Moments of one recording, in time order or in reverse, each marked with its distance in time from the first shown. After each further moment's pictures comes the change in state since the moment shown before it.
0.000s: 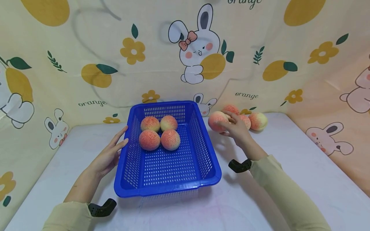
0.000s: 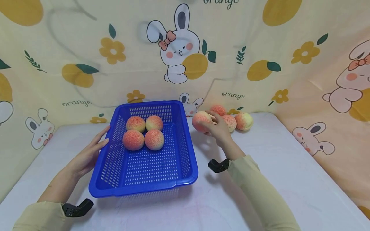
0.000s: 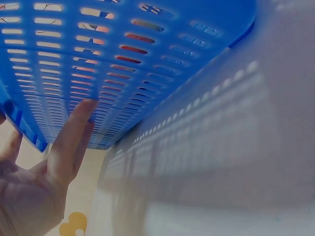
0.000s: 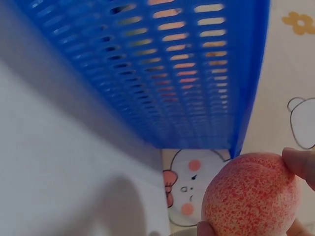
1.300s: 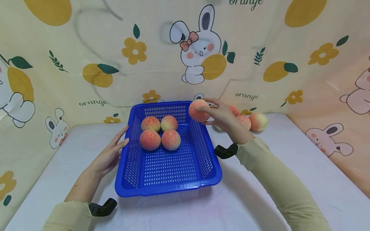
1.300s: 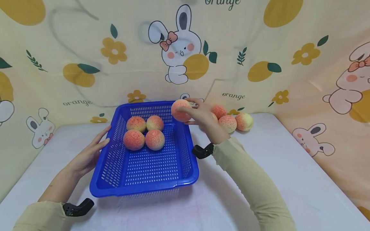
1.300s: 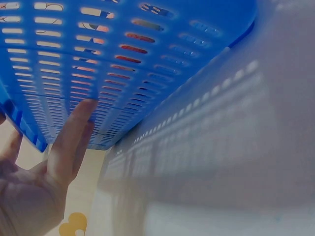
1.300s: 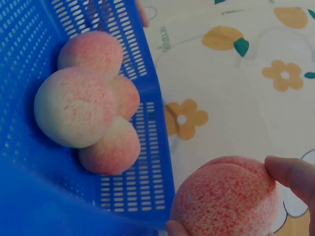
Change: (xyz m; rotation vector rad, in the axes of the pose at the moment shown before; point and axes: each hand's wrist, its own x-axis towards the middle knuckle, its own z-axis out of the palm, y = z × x) left_hand 0.000 0.000 -0.001 -0.013 0.006 -0.014; right_hand 0.009 -0.074 0.048 0.006 -0.108 0.050
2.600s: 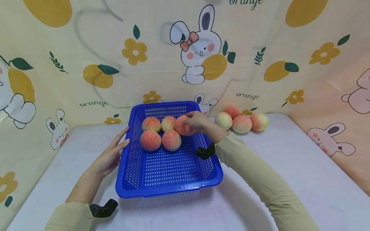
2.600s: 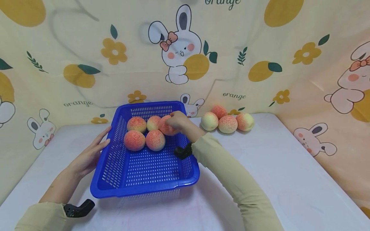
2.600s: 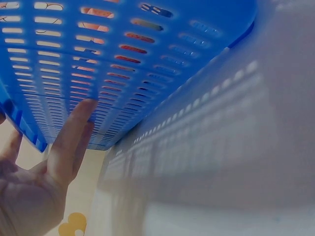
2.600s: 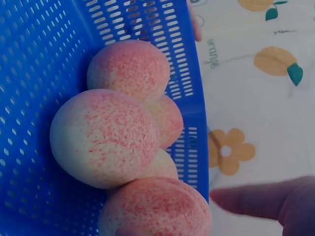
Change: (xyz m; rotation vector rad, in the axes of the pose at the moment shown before) left_hand 0.000 -0.001 0.000 -0.002 -0.010 0.019; right_hand 0.011 -0.002 0.059 -0.311 -0.206 0.168
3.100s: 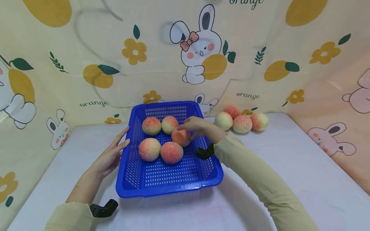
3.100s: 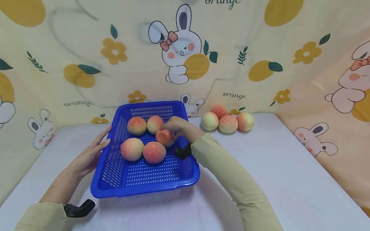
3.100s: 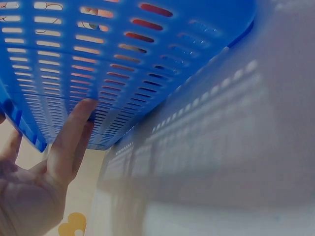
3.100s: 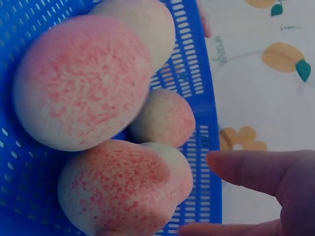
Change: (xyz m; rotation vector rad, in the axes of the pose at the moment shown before) left_hand 0.000 0.001 -0.001 0.000 -0.008 -0.010; right_hand 0.006 0.009 0.005 -0.094 -0.128 0.012
